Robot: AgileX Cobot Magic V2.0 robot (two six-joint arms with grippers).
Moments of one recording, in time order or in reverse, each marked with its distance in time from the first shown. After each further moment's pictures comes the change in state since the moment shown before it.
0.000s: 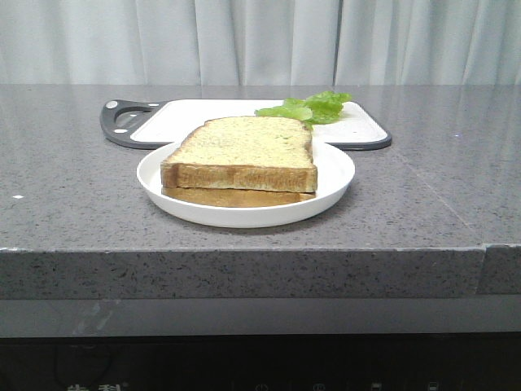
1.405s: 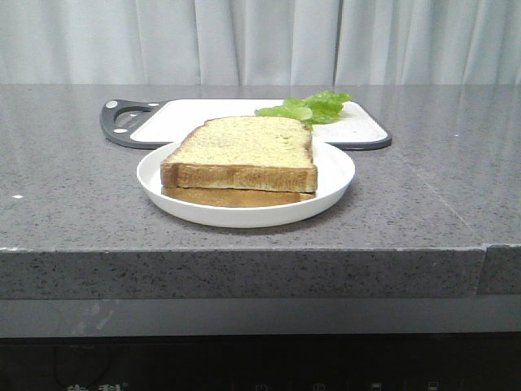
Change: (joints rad) left arm -0.002 0.117 -0.409 -0.122 0.164 0.000; right arm 0.000 0.081 -0.469 0.000 0.197 0.000
